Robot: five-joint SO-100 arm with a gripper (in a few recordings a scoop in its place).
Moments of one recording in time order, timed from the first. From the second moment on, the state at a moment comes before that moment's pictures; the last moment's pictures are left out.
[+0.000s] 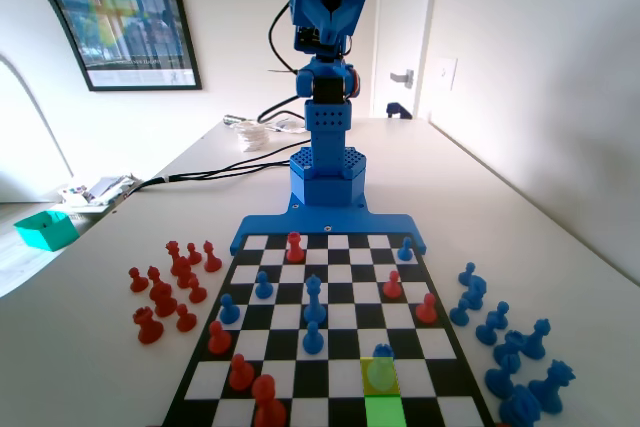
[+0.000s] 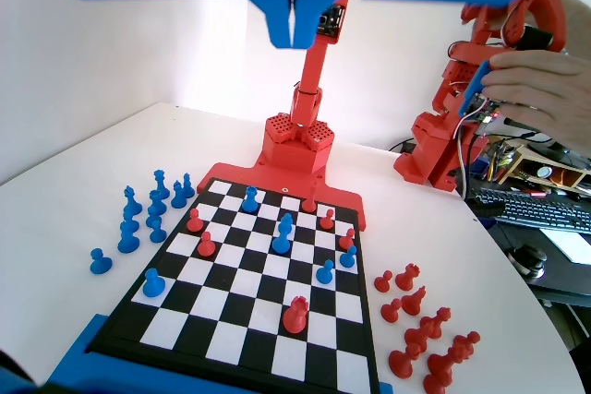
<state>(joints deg) 1.8 174.9 124.5 90.1 -104.2</state>
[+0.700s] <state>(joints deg) 0.3 155.7 102.0 103.5 -103.0</state>
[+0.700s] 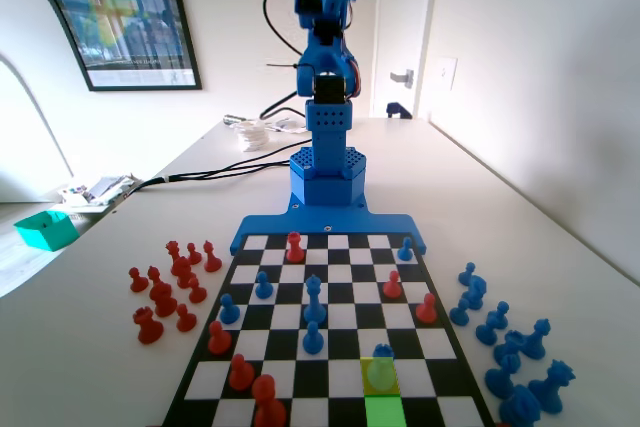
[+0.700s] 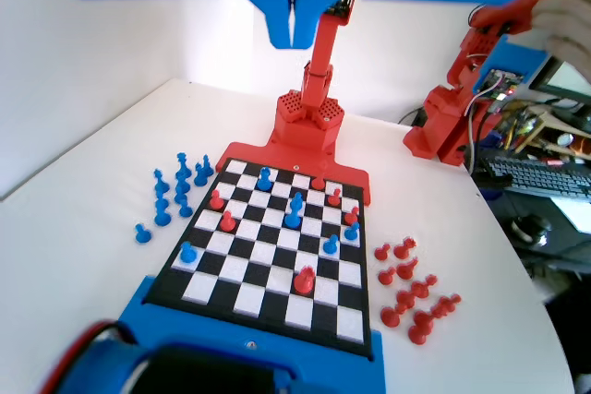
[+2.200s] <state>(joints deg) -0.4 78.6 84.0 76.0 -84.2</state>
